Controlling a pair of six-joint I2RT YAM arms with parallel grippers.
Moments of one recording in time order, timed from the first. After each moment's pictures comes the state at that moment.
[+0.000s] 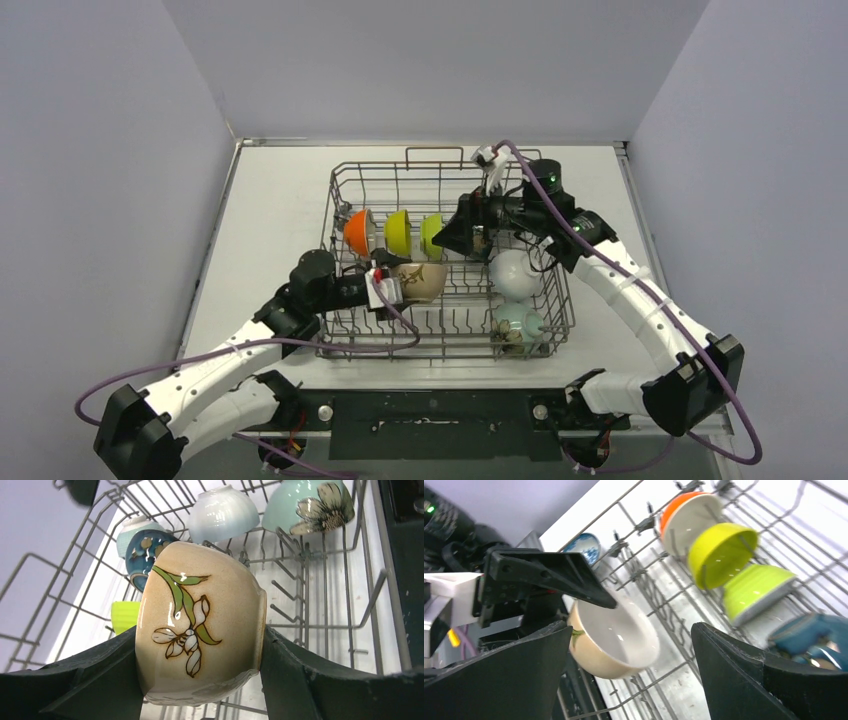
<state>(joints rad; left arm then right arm) -0.69 0.92 0.57 0.14 0.61 0.59 0.54 1.29 1.23 -0.38 -0.69 0.19</state>
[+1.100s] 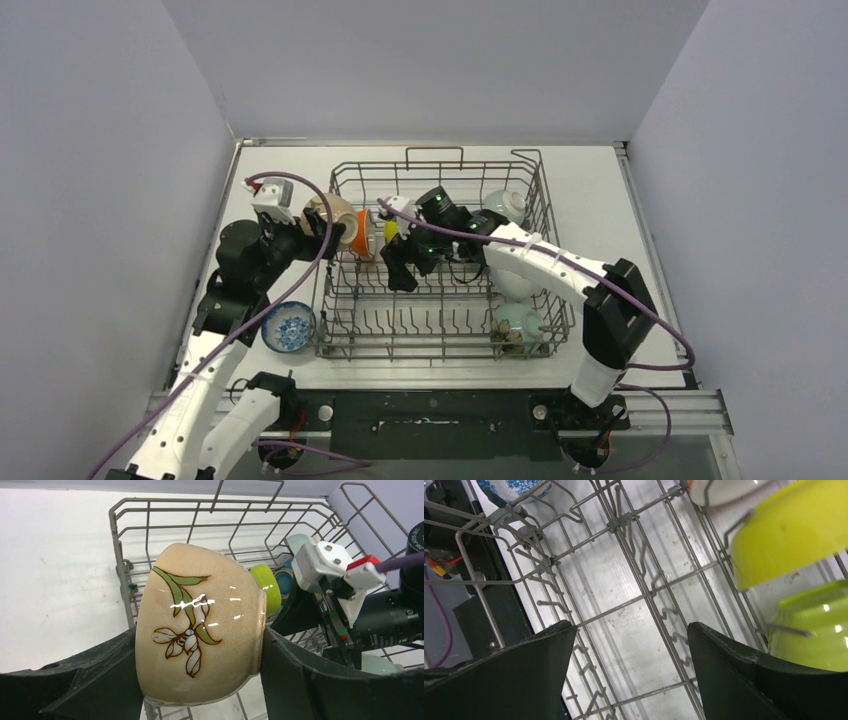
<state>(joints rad) -0.25 0.77 0.83 -0.25 0.16 -0.31 0.80 1.69 1.38 -0.51 -0.44 -0.04</state>
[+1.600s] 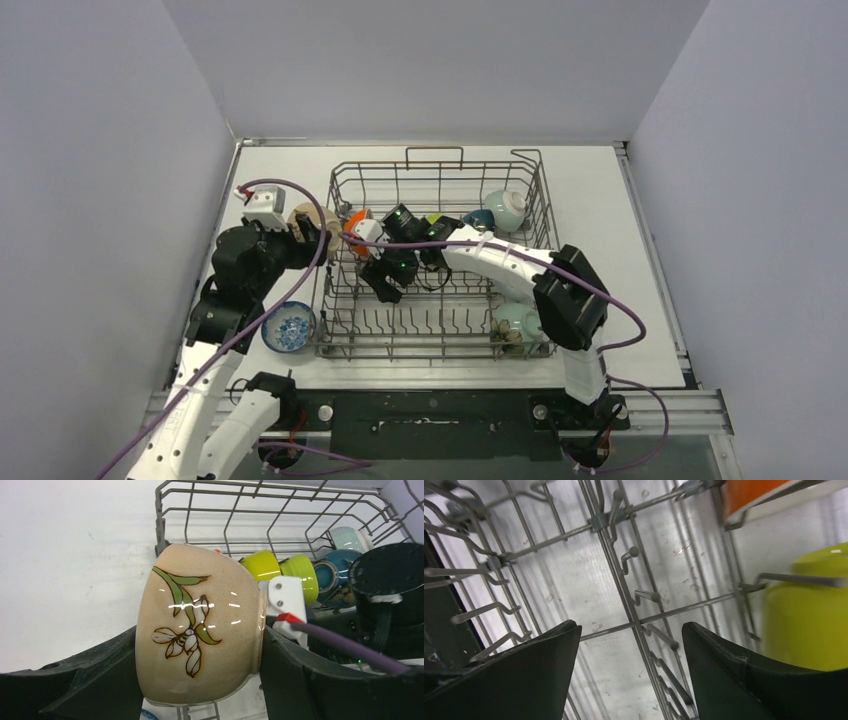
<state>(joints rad) -0.24 0.72 0.85 -0.39 0.04 -0.28 0.90 1.91 1.54 -0.57 -0.31 -0.20</state>
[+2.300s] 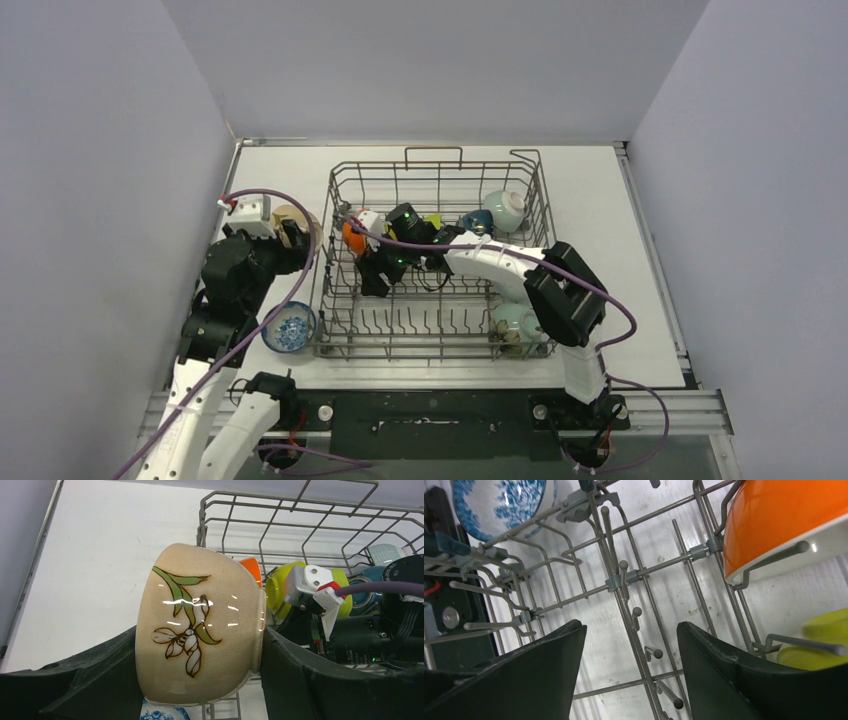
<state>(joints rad) -0.24 0.63 0.85 -0.45 -0.13 -0.22 0.89 1.97 1.43 -0.23 -0.47 -0.05</state>
